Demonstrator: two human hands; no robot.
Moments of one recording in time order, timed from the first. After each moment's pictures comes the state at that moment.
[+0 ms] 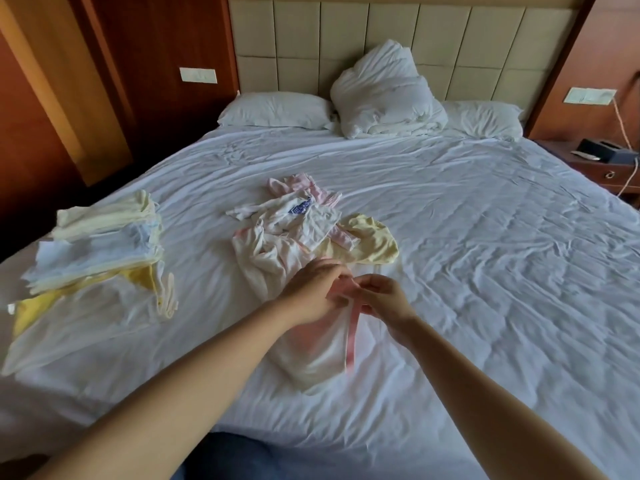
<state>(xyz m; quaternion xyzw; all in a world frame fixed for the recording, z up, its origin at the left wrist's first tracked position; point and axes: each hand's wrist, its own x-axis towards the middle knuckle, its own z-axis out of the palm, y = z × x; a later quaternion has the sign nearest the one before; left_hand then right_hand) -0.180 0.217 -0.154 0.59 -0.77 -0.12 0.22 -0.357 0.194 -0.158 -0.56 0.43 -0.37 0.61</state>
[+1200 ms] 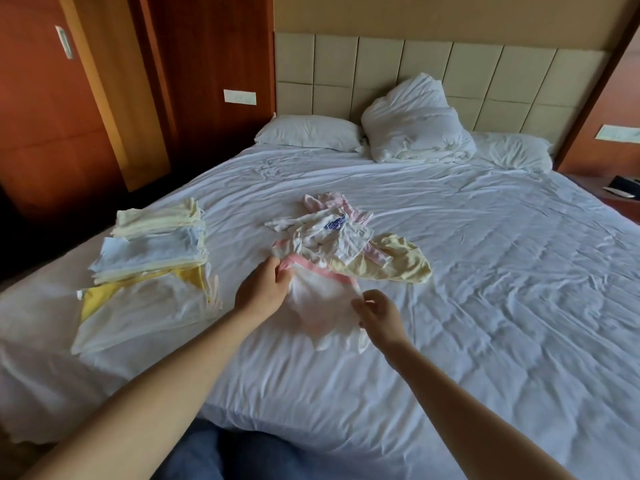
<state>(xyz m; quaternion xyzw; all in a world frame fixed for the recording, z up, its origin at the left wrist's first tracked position) -0.063 0.282 -0.140 0.78 -0.52 -0.08 0.35 -0.282 0.236 -0.170 -0.64 0.49 -0.37 0.46</state>
